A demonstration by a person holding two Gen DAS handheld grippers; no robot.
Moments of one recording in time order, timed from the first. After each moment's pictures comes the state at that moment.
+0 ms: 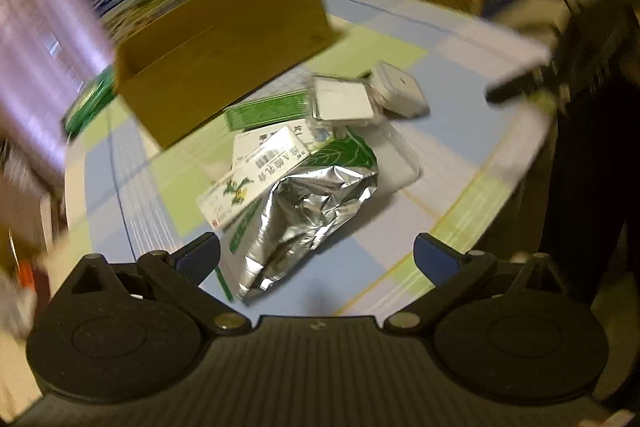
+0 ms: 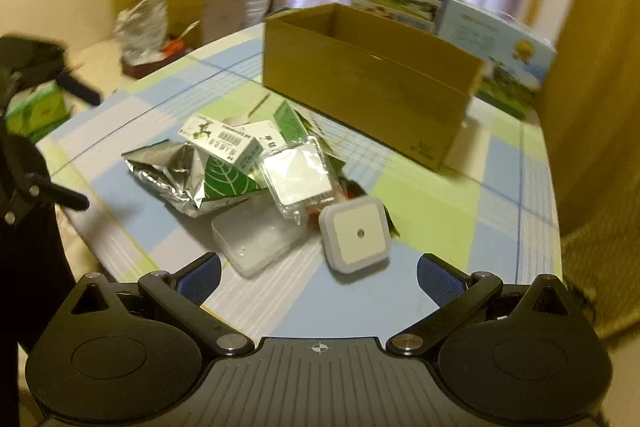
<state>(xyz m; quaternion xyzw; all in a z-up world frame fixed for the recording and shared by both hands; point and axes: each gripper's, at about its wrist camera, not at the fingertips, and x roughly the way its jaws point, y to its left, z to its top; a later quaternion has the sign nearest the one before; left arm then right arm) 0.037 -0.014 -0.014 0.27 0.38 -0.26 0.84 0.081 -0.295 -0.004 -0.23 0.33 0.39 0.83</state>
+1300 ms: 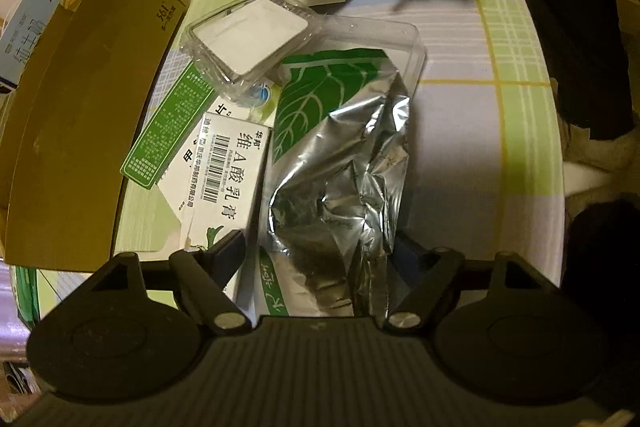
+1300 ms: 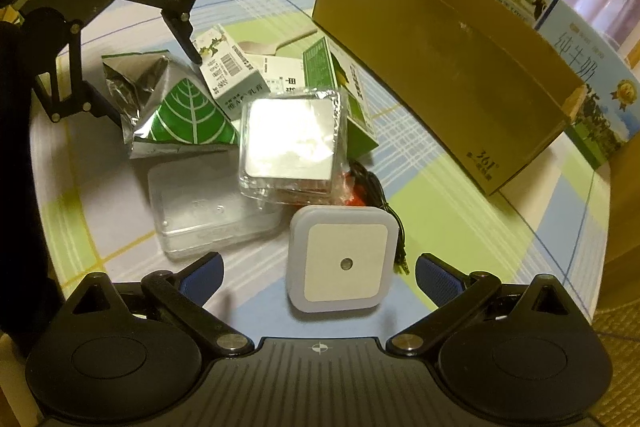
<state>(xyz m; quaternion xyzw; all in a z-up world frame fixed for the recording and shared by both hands) 0.136 -0.039 -0.113 0.51 0.35 -0.43 0.66 0.168 -0.250 -0.071 -0.37 0.34 0.47 0.73</state>
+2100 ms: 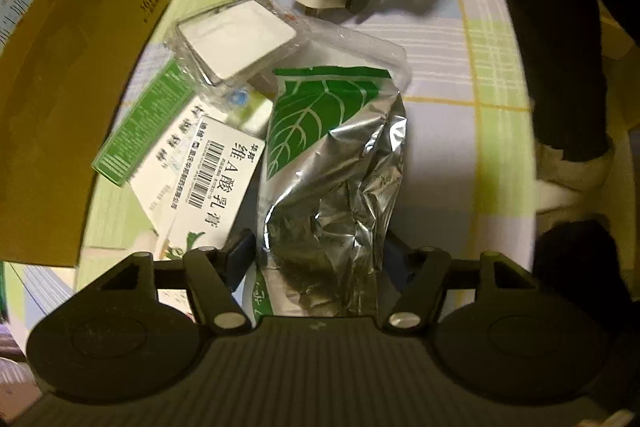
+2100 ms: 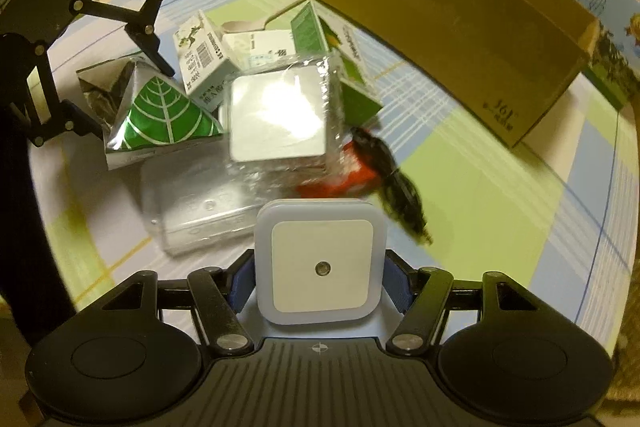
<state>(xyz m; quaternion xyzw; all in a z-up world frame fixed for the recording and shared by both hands) 0.137 -0.048 -0.106 0.46 0.40 -0.45 0.65 0.187 -0.250 -0.077 -0.32 0.42 0.46 0.71</state>
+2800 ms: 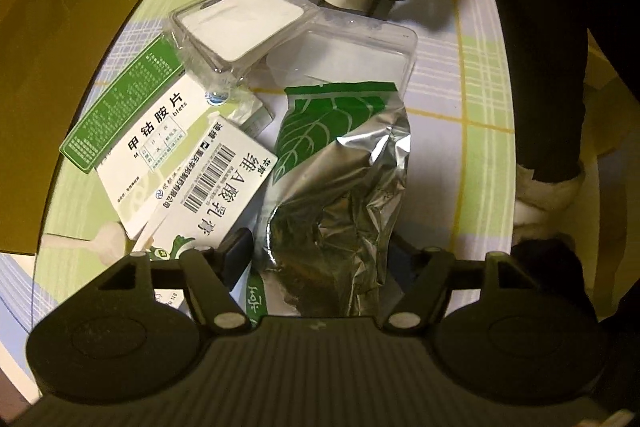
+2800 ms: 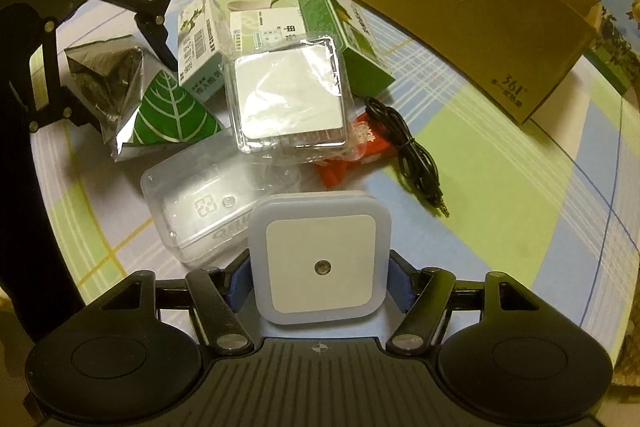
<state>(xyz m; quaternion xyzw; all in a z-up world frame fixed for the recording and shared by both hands) 0.163 -0.053 -0.113 0.41 0.45 -0.47 0.64 0.180 -0.256 -0.089 -0.33 0.43 0.46 0.71</state>
